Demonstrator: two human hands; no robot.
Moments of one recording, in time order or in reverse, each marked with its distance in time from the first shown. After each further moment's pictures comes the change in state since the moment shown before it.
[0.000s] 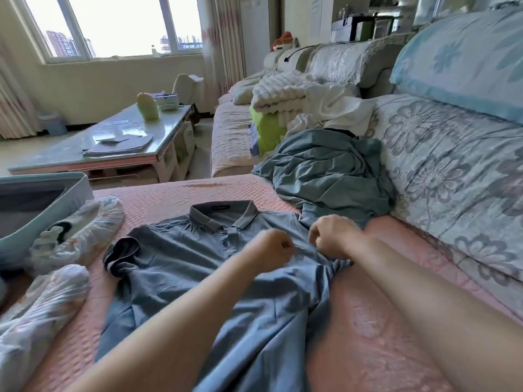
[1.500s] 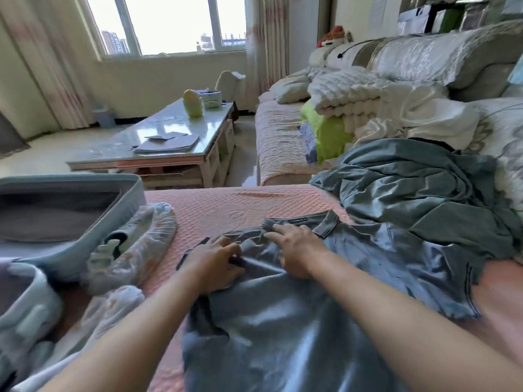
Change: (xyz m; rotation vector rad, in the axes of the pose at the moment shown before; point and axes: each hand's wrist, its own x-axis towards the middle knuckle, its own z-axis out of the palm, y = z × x) left_hand -0.024 -0.258 -0.096 0.388 0.079 -0.130; right_hand 0.148 -0.193 0.036 -0.126 -0.010 -0.366
